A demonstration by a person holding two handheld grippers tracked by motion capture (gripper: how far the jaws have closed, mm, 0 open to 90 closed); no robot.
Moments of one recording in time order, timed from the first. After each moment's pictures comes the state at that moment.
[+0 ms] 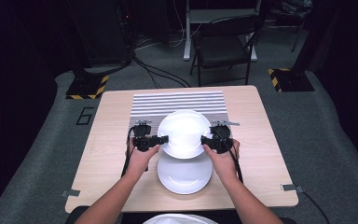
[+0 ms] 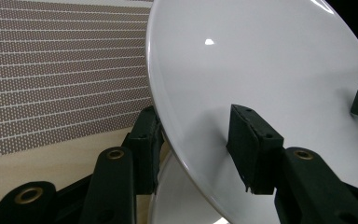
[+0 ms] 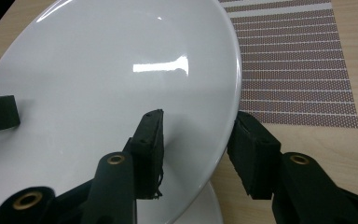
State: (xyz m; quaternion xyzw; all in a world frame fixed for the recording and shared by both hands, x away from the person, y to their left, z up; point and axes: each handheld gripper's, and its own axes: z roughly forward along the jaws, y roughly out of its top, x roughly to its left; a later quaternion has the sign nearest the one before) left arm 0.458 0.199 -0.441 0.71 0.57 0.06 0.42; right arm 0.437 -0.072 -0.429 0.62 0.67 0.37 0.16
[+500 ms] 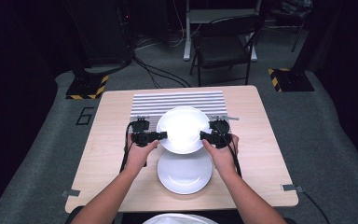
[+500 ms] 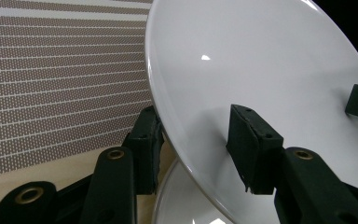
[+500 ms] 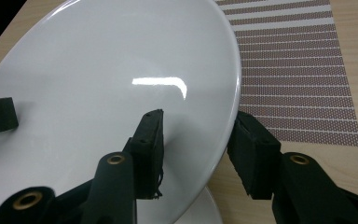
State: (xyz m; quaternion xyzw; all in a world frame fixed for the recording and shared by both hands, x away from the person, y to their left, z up) left arm 0.468 0.203 -0.431 0.70 0.57 0.06 0.42; right arm 0.449 -0.069 -0.420 0.62 0.67 0.37 0.16
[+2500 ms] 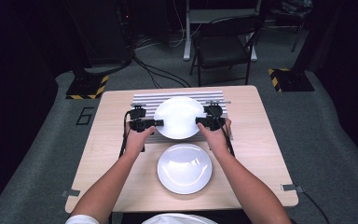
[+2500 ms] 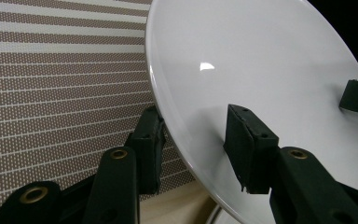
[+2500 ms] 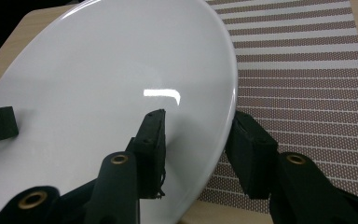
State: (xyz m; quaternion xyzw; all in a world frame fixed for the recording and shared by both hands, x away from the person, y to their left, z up) left arm 0.525 0.221 -0.437 0.69 0.59 0.05 0.42; right arm 0.516 -0.057 -0.422 0.62 0.68 0.38 0.15
